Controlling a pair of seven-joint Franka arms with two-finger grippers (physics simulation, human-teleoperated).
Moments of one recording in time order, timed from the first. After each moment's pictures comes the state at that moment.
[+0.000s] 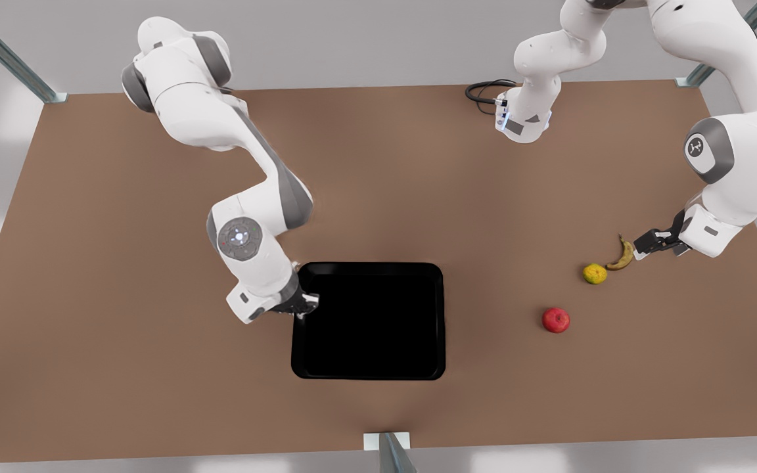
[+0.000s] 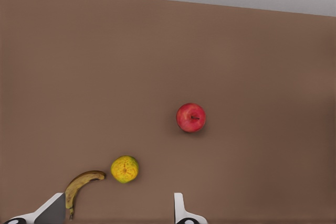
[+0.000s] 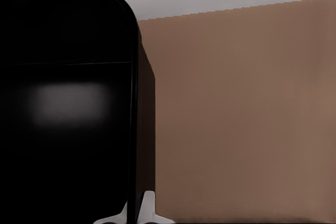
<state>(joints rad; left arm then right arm) 0.23 0.12 -0.11 -1.71 -0.03 1.92 0.05 0.41 0.67 0.02 -1.07 0.02 1.89 0.49</state>
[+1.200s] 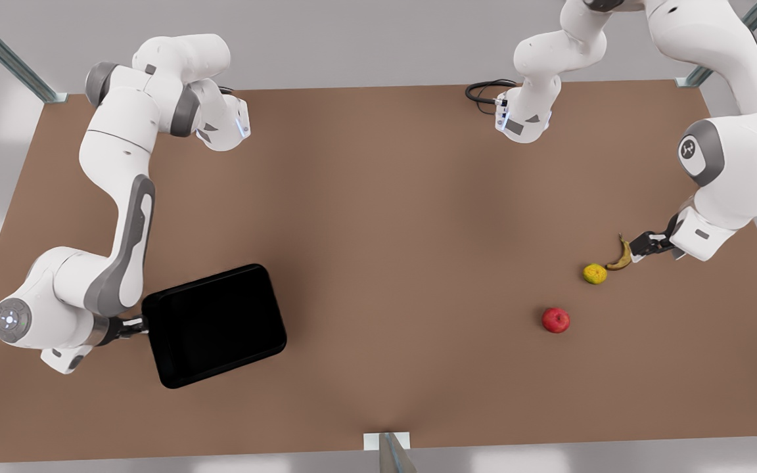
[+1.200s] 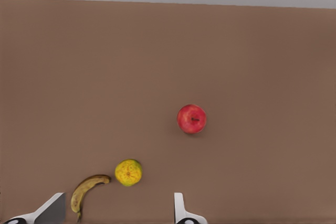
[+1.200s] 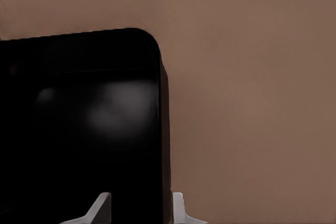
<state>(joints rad) 0.20 0.14 -0.12 -1.67 0.03 1.90 0.04 0.30 0.83 -0.65 -1.09 0.49 1.66 -0.54</state>
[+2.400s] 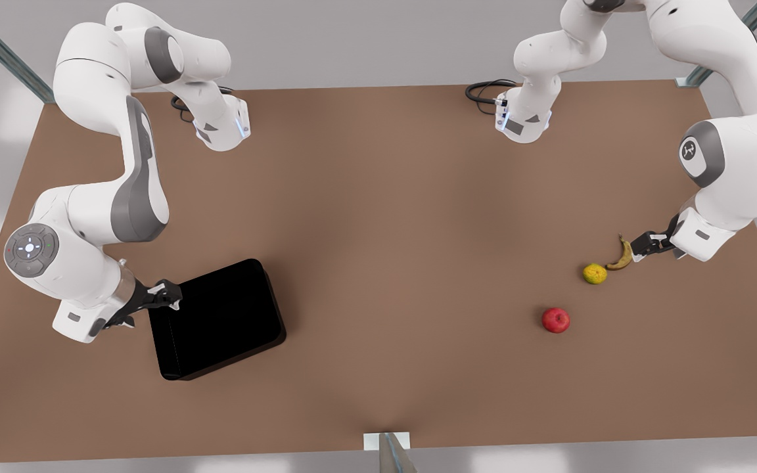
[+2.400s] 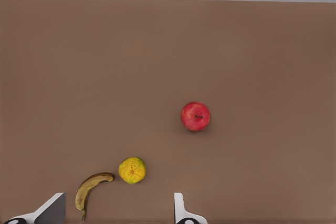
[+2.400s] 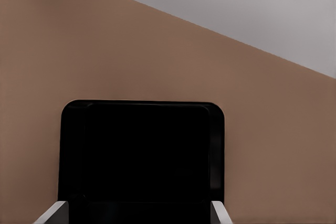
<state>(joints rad) 0.21 0.15 -0.12 -1.67 0.04 1.89 0.05 0.06 0.54 0.06 -1.07 -0.03 1.66 -0.26</state>
